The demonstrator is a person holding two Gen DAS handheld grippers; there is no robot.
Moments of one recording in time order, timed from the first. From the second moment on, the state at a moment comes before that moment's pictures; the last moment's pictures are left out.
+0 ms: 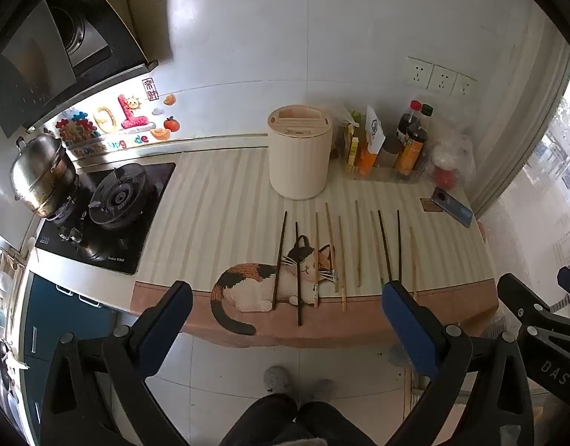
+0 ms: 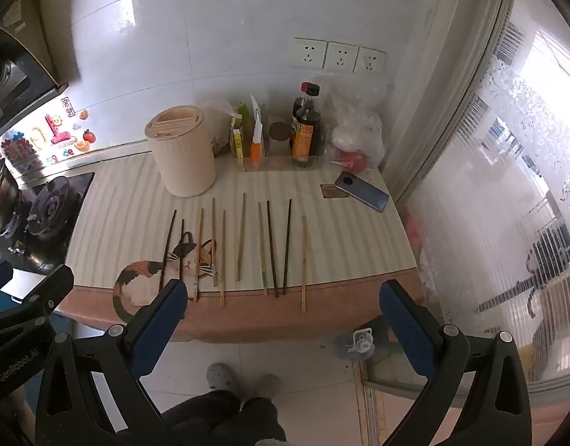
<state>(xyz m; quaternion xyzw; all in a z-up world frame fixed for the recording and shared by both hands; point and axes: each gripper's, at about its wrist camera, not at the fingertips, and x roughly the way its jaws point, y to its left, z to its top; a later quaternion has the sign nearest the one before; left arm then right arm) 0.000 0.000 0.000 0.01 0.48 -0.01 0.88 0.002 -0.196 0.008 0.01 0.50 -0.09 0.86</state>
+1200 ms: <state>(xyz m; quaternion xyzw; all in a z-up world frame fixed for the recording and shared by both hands) -0.003 -0.006 0.014 0.01 0.48 -0.02 0.88 -0.007 -0.191 0.015 0.01 0.49 -0.09 0.87</state>
